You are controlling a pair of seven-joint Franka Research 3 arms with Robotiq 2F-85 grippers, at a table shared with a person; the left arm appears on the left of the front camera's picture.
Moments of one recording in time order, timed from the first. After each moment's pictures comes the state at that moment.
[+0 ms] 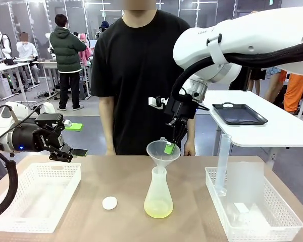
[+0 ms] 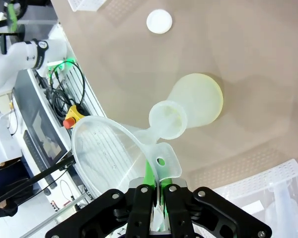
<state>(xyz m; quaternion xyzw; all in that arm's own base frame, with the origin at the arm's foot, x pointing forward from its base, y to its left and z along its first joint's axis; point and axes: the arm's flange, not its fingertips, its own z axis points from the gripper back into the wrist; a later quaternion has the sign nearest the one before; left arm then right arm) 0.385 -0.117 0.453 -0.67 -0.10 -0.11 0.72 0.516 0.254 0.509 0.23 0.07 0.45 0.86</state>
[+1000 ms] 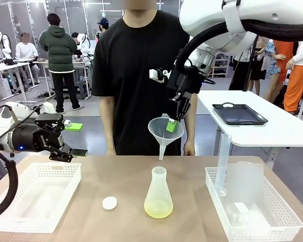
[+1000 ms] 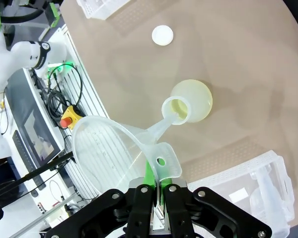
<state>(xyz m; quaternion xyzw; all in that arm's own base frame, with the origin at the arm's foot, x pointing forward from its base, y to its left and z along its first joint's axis) 0.385 -0.117 0.453 -0.67 -0.10 -0.11 0.72 0.497 0.249 0.589 0.21 0.02 0.47 0.86</state>
